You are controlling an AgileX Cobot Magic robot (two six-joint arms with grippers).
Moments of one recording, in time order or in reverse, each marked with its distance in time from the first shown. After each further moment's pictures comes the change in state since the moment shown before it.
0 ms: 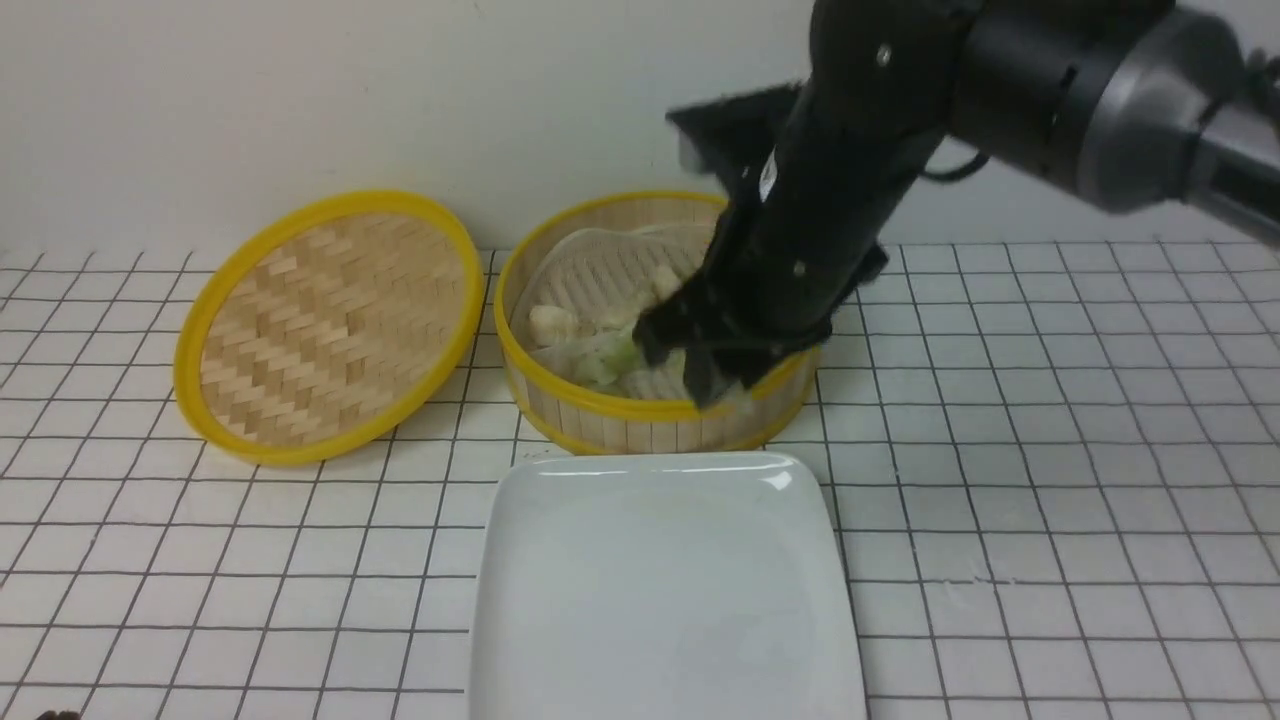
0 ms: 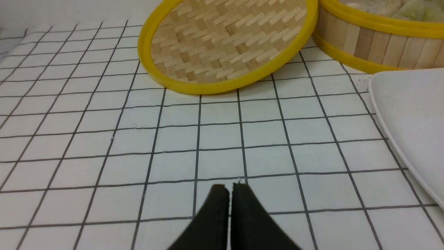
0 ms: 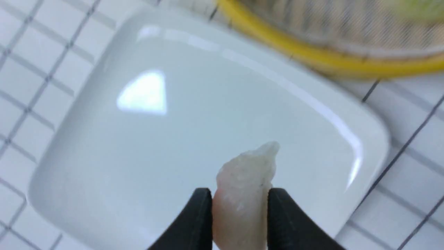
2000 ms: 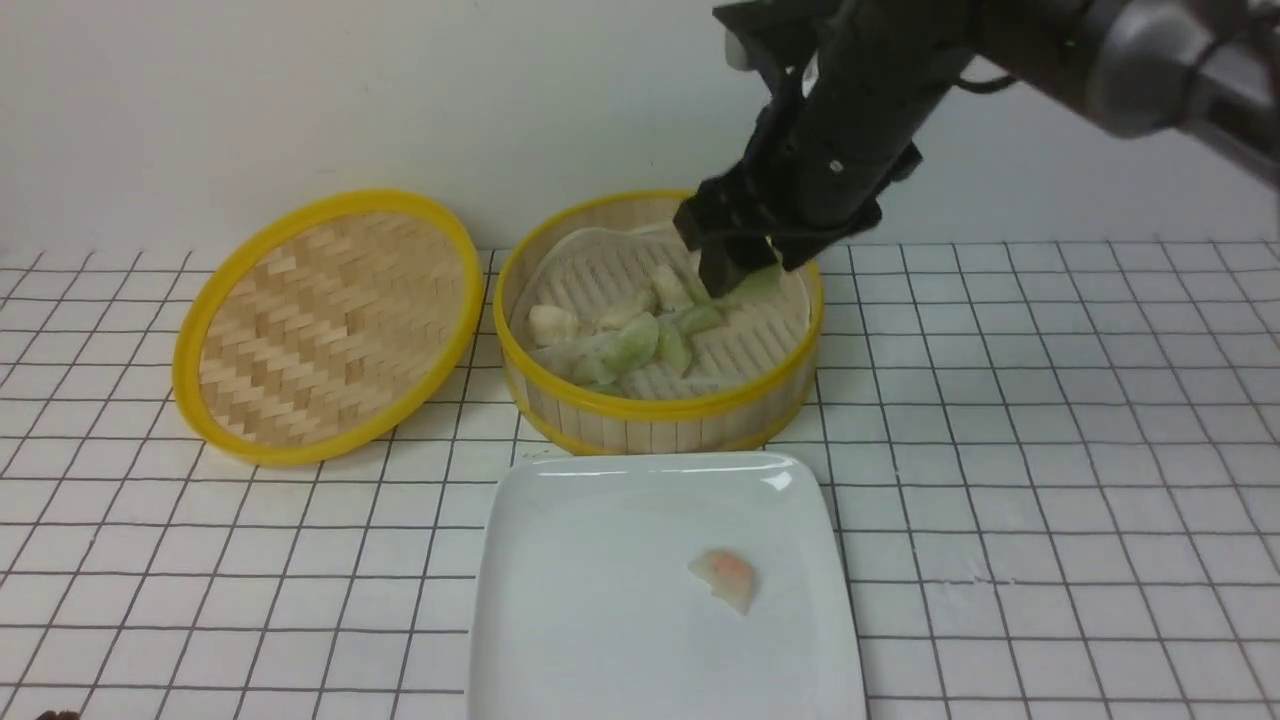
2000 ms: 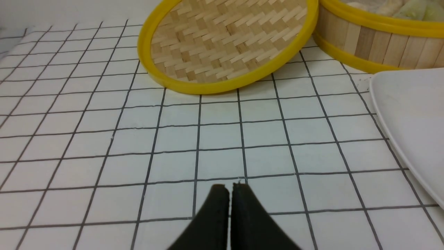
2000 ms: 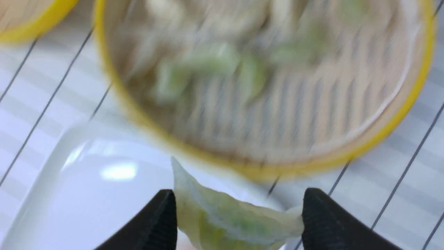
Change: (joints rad) right arm -0.124 0.029 -0.169 0.003 0.000 -0.052; left arm 0.000 0.000 0.000 0.000 0.000 0.000
